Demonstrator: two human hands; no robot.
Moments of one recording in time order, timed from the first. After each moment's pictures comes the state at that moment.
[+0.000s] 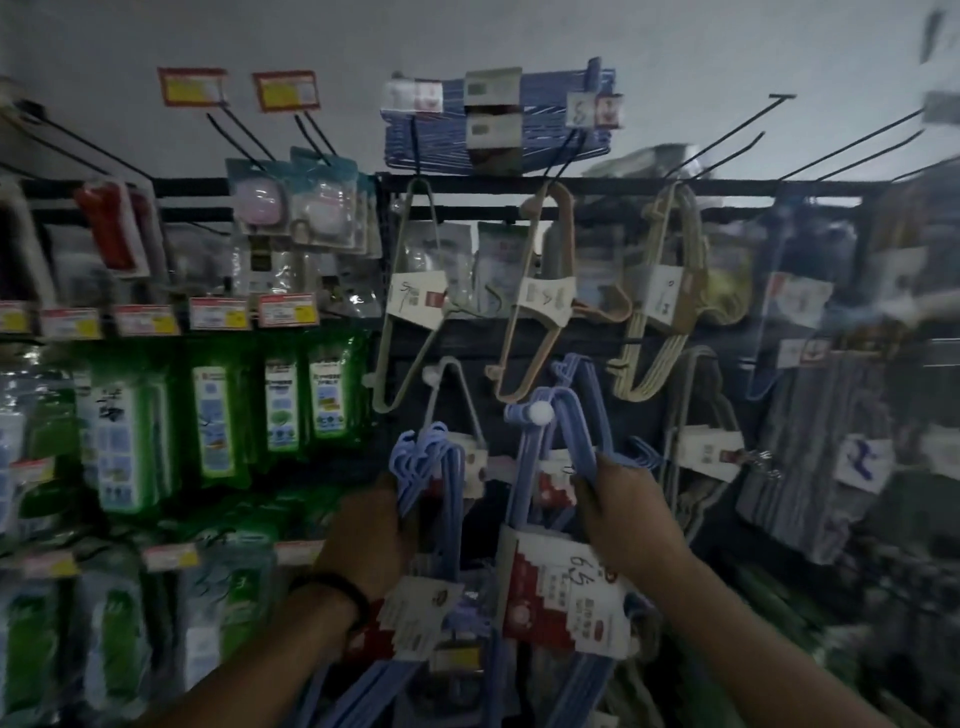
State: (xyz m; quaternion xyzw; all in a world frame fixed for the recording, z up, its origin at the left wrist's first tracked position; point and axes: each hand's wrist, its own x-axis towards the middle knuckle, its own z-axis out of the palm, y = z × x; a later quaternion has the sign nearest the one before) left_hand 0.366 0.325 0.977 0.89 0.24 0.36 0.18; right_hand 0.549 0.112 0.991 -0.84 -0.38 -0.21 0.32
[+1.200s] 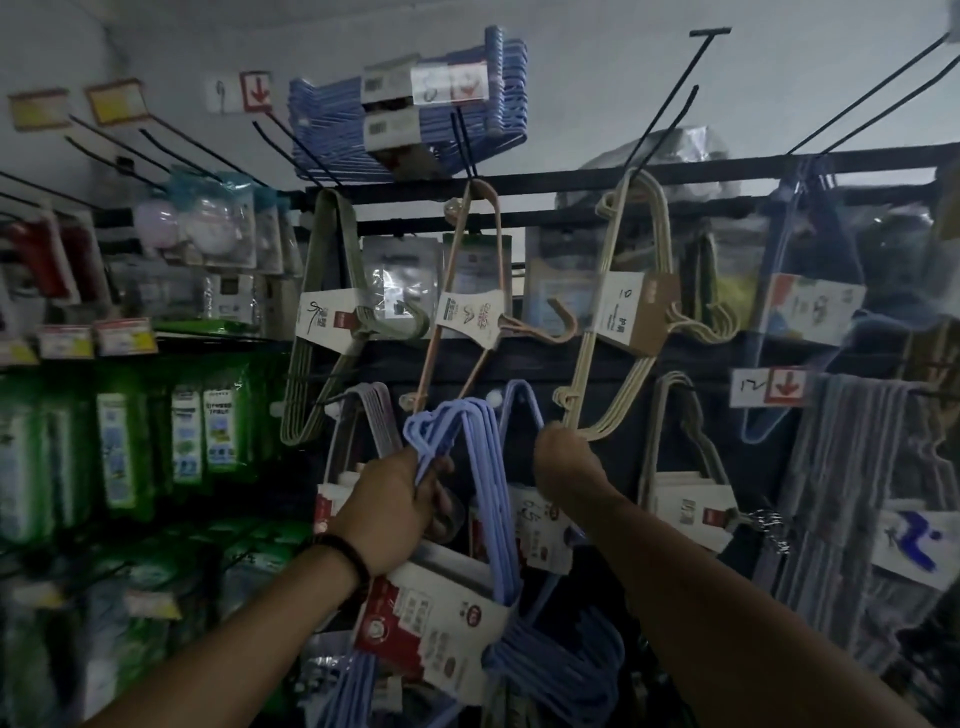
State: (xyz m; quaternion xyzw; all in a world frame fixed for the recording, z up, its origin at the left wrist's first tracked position) left_hand 0.574 0.217 1.032 0.85 0.18 0.40 0.29; right_hand 0.829 0.168 1.028 -0.87 -0.41 -0.23 0.17
